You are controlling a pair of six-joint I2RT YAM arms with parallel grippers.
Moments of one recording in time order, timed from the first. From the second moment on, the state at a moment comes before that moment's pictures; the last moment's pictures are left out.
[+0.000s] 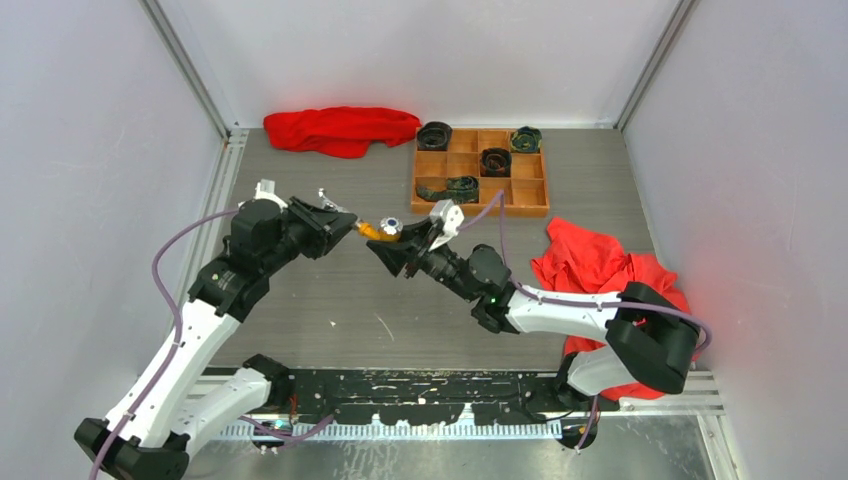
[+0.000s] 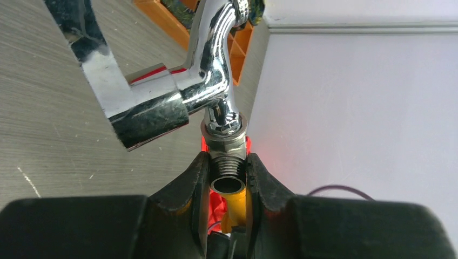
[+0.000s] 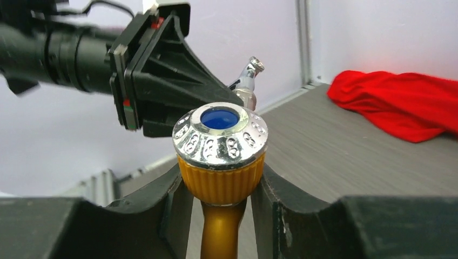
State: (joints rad) left arm -0.44 0.86 0.95 -0.50 0.08 -1.27; right arm 1.03 1.37 0.65 1.03 0.04 0.16
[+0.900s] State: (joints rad) left arm -0.44 0.72 0.80 -0.30 -0.01 -1.26; right arm 0.76 1.73 0.70 1.49 -0.34 1.56
